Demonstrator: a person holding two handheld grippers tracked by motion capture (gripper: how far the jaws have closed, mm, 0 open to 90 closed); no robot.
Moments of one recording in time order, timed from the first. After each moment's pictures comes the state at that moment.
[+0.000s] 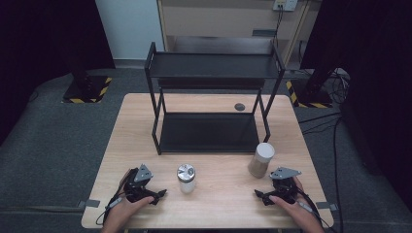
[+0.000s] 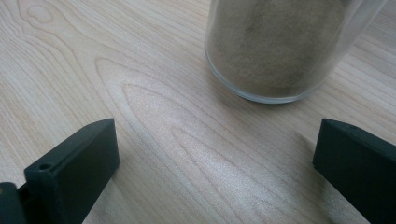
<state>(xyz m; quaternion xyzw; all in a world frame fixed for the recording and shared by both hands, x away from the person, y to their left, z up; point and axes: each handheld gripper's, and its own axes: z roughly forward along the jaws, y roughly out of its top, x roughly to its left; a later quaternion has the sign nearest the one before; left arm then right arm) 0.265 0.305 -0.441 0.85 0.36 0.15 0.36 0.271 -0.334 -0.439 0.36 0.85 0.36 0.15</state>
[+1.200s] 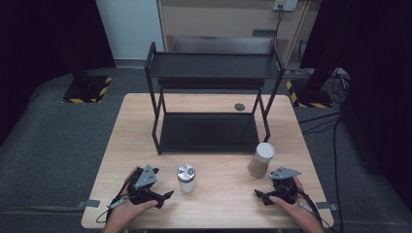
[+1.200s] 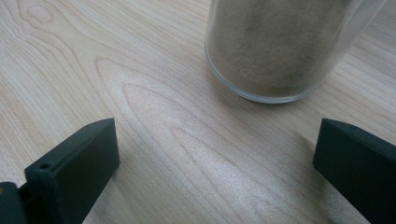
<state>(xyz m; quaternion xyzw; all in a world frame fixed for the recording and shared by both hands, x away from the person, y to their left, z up) 0.249 0.298 -0.422 0.85 0.27 0.16 0.43 0.271 -0.334 -0.439 0.36 0.85 0.36 0.15</state>
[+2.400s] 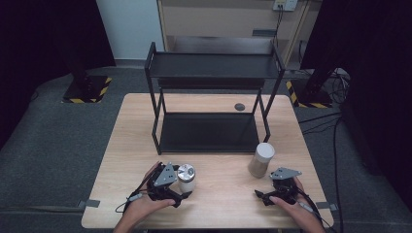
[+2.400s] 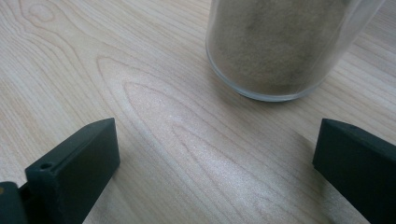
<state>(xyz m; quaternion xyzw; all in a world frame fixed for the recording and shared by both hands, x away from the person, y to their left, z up) 0.275 0.256 -0.427 0.86 0.19 0.15 0.45 0.270 -0.335 -0.440 0.36 0.85 0.36 0.15</state>
